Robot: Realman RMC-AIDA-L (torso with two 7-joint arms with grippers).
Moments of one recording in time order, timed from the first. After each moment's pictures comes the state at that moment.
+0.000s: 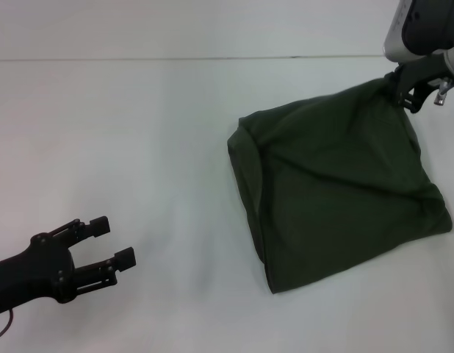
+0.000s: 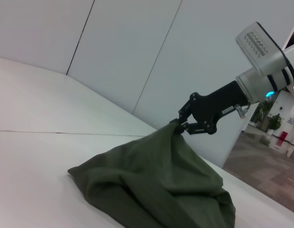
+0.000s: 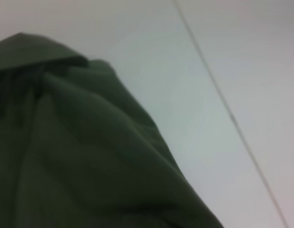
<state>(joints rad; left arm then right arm) -0.28 -2.16 0.35 0.68 2.12 1.79 -1.30 0.73 2.08 -1.16 -1.19 -2.84 -1.20 1.95</state>
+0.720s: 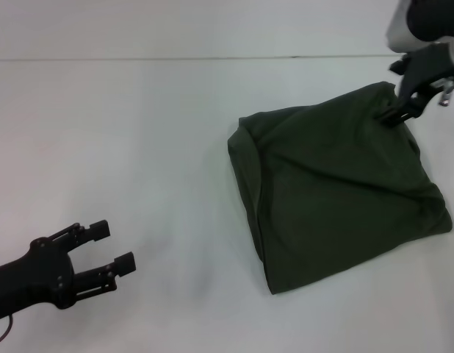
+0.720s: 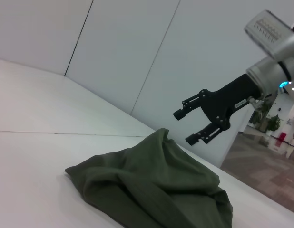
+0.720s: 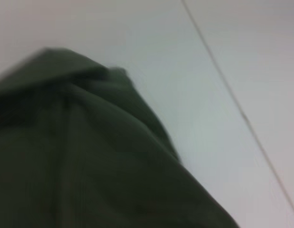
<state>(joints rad) -0.27 -2.16 0.35 0.68 2.12 1.80 -1.28 0.72 2.10 -1.18 -1.34 -2.84 -1.39 2.05</state>
